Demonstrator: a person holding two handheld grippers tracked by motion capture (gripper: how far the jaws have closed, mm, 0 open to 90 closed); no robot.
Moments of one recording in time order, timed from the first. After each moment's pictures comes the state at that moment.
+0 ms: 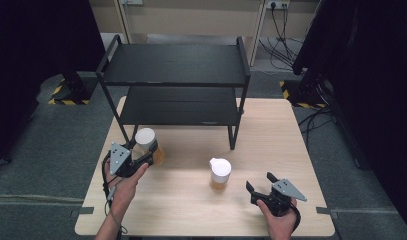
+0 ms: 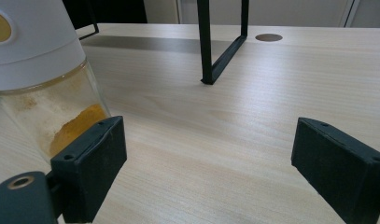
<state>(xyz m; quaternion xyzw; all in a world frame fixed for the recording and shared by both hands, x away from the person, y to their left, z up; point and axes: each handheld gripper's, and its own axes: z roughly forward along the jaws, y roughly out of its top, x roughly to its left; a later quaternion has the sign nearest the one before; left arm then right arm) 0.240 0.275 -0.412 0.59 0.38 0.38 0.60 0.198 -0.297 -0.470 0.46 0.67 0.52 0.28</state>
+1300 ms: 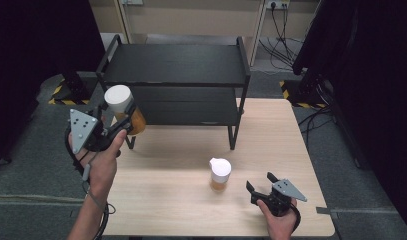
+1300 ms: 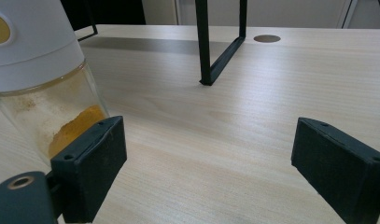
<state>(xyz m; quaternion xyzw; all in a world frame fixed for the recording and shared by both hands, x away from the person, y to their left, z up) 0.226 0.272 -0.305 0.51 0.36 0.47 0.63 0.196 -0.296 -0.471 0.46 0.66 0.52 0.28</state>
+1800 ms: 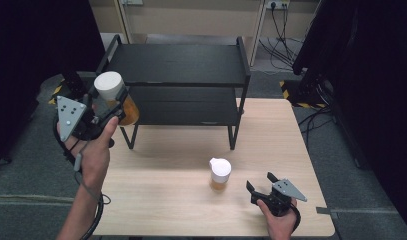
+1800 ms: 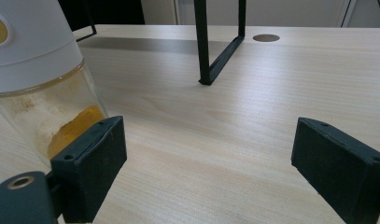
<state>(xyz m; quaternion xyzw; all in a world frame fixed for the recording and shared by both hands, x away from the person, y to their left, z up) 0.233 0.276 -0.279 0.49 0.36 0.48 0.63 0.197 -0.296 -0.471 0.46 0.66 0.52 0.28</state>
